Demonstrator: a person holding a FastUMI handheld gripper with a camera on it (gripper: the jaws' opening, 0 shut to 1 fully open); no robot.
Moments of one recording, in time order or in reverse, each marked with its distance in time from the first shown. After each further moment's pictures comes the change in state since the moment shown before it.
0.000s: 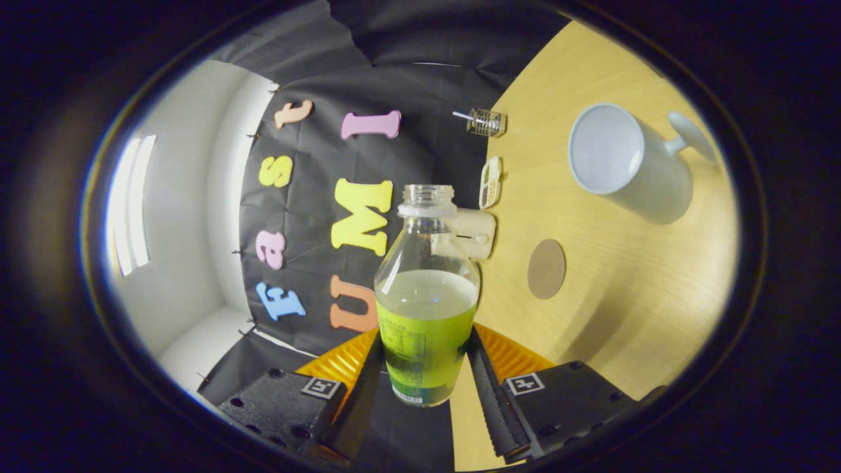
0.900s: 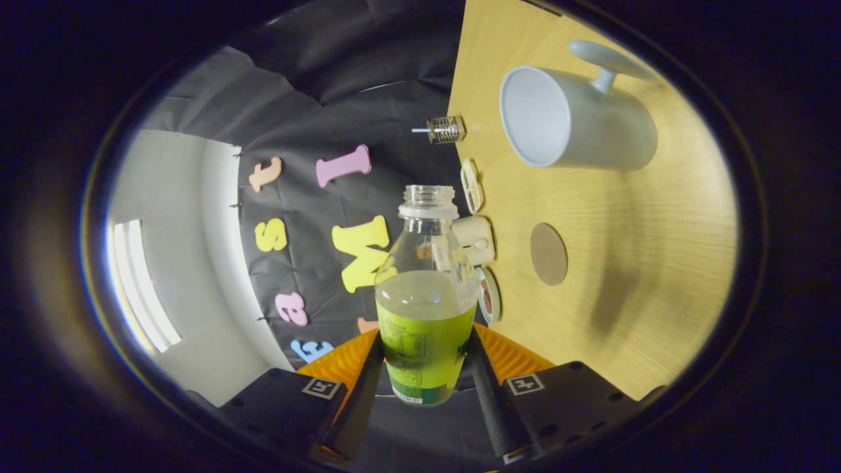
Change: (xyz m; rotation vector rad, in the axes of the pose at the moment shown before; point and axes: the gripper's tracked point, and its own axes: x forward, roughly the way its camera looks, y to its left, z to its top) arm 0.011 -0.005 0.021 0.298 -0.102 0.095
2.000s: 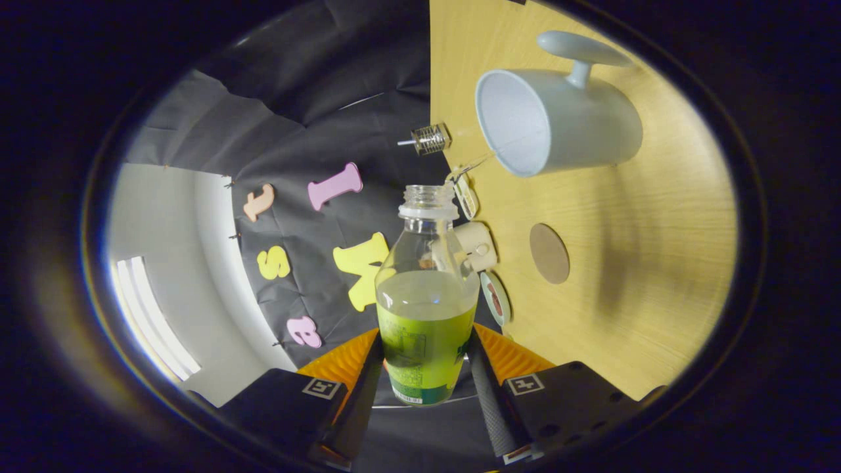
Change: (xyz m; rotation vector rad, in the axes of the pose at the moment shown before) arm 0.004 0.009 0.014 0.111 -0.032 0.028
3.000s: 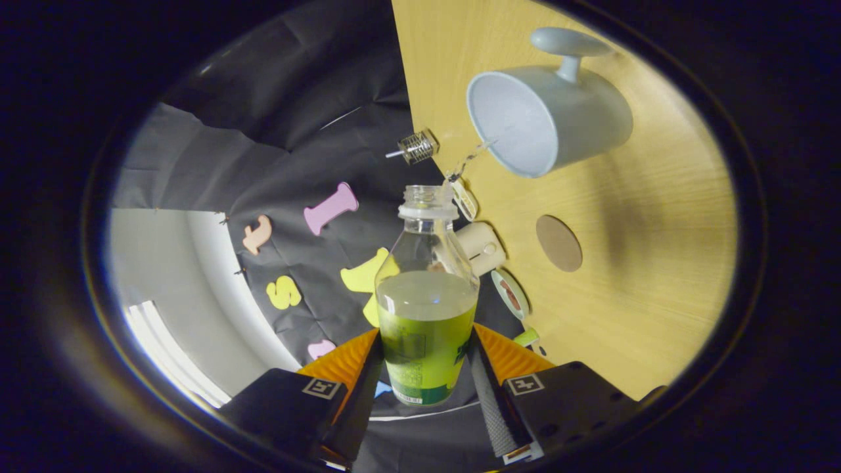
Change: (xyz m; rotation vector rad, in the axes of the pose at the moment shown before) arm 0.002 0.030 0.015 0.181 -0.036 0.028
